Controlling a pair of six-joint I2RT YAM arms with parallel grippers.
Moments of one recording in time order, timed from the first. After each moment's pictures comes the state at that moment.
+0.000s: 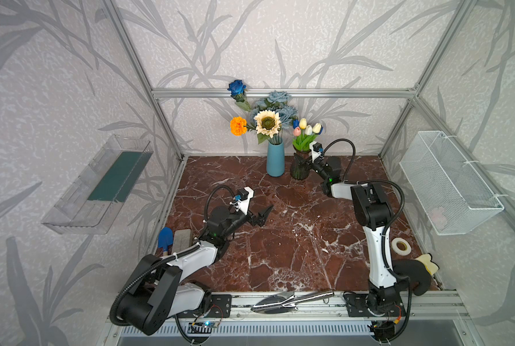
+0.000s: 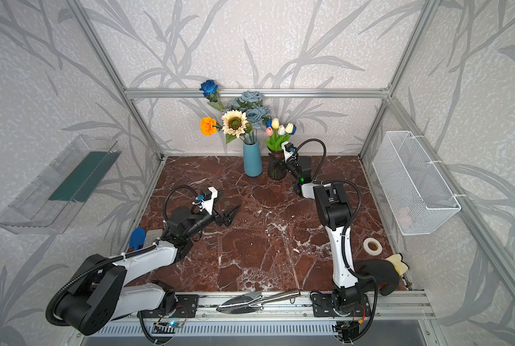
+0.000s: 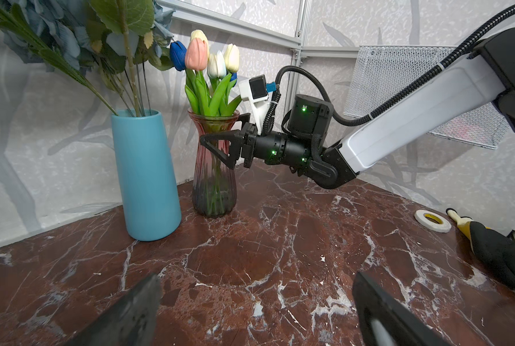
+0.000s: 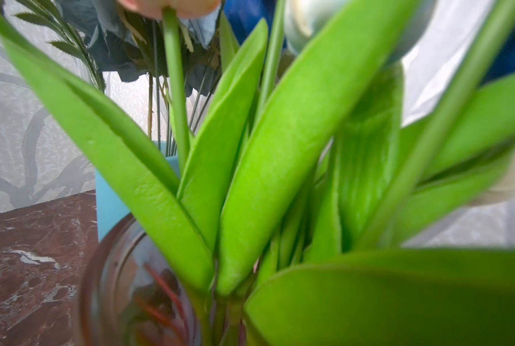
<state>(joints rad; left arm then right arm) -0.40 1.26 0.38 0.90 0.40 -0.08 0.23 2.36 1.51 1.02 -0.39 -0.01</state>
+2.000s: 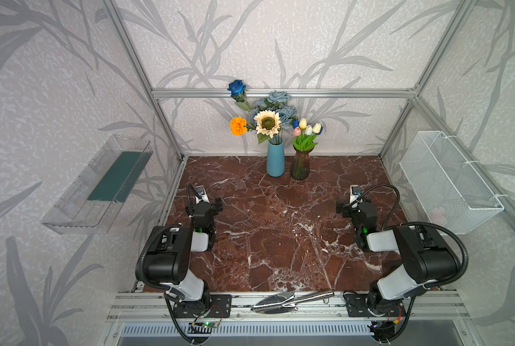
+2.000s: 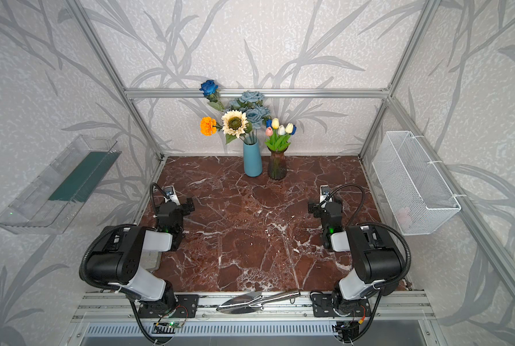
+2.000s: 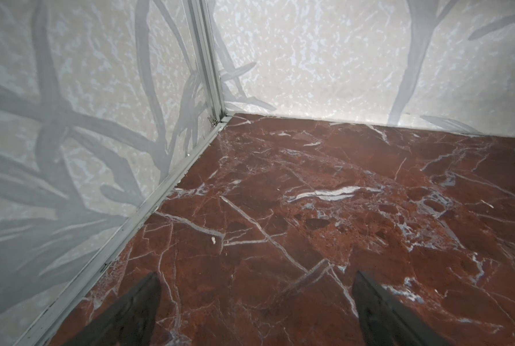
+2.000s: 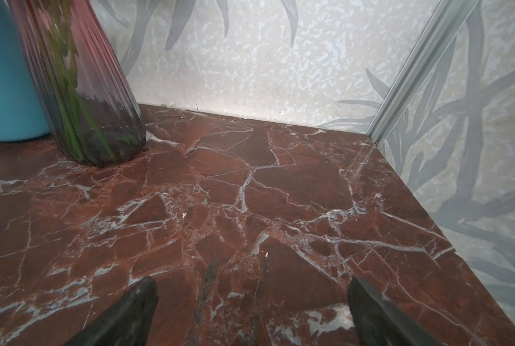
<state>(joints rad) -0.01 1.58 0.37 0.93 -0.33 -0.02 0.11 1.60 0.37 0.96 0.14 -0.09</state>
